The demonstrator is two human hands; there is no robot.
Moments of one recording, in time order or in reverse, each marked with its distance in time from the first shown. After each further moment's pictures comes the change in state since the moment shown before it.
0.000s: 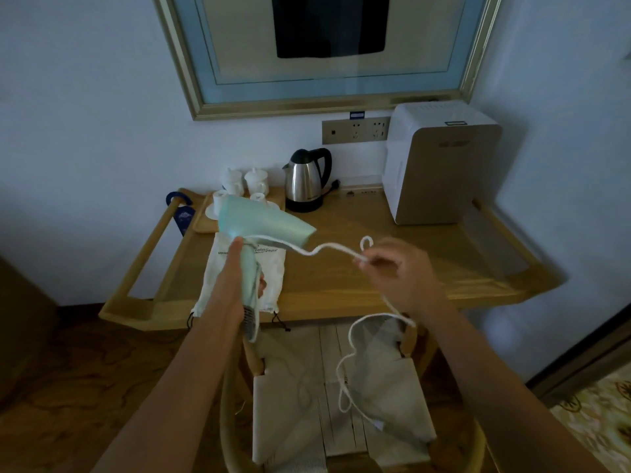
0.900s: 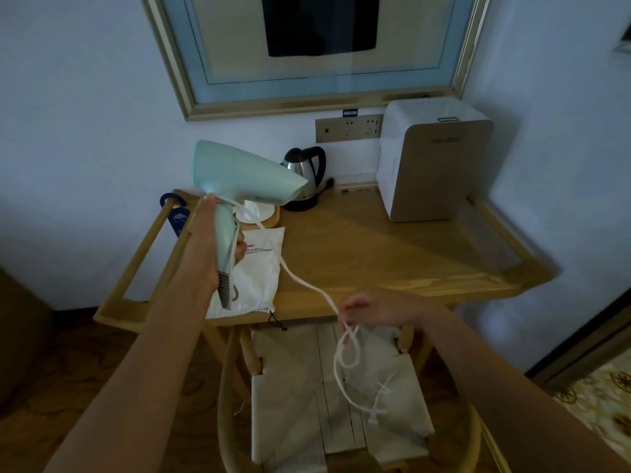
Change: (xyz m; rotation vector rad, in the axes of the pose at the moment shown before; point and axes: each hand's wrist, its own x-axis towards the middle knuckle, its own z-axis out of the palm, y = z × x) left_hand -0.010 0.058 0.008 0.006 -0.073 0.250; right_hand -0.007 0.034 0.022 0.297 -0.934 0.394
